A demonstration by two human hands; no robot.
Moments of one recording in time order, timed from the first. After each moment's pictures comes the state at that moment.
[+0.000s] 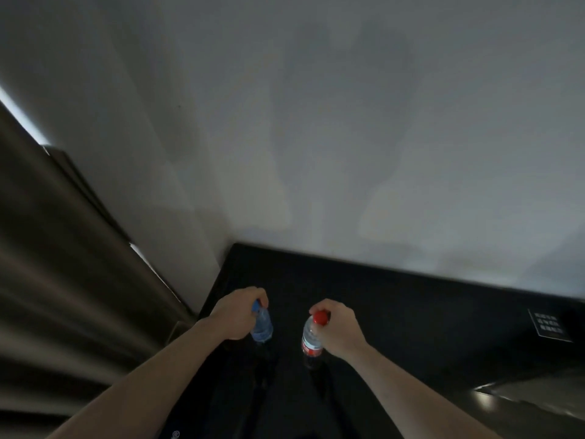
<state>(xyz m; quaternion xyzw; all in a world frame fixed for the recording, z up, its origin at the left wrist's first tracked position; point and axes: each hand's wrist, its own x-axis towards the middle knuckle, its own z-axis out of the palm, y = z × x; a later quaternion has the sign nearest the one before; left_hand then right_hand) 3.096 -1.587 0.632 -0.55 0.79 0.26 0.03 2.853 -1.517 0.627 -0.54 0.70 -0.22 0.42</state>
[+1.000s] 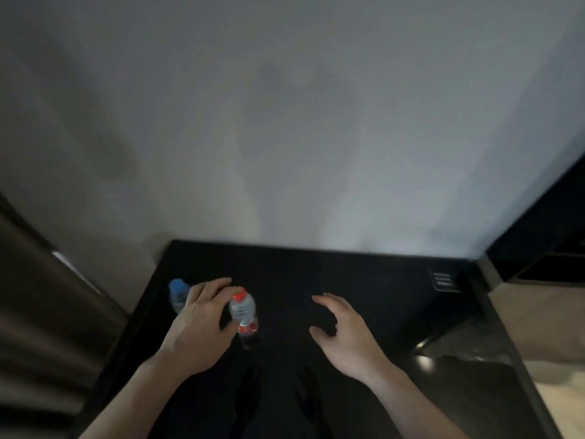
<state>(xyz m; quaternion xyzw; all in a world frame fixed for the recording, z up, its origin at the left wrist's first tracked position) 2.988 -1.439 0.709 -0.55 0.81 0.18 -0.10 2.722 -1.359 0.694 -0.56 0.71 -0.24 0.35</state>
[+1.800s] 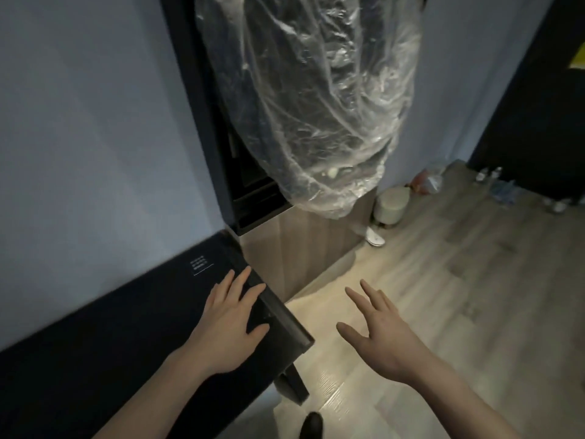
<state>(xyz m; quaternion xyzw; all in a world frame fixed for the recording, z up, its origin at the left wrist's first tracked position) 2.471 -1.131 0.745 -0.15 0.97 0.16 0.07 2.339 -0.880 0.730 -0.29 0.91 -0.21 0.20</state>
